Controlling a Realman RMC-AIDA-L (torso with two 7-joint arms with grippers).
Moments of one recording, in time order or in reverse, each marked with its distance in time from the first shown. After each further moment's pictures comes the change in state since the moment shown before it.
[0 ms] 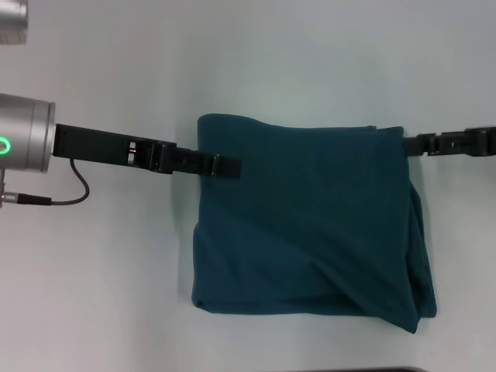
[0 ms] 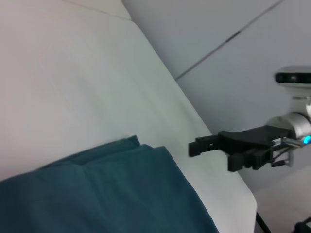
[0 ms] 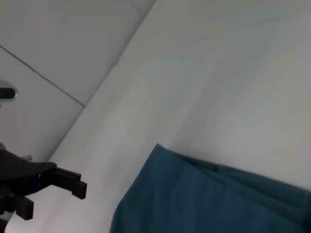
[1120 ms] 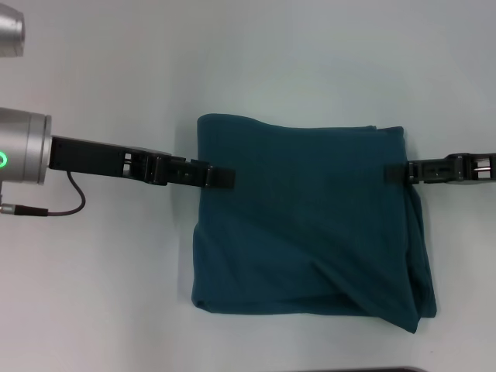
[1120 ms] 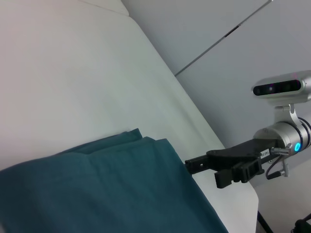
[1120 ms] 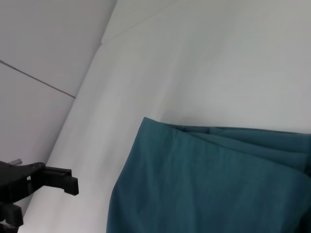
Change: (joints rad) left arm 0.013 0.008 -0.010 0.043 0.008 -0.008 0.056; right arm -0.010 0.009 -0.040 0.115 -0.012 0.080 0.080
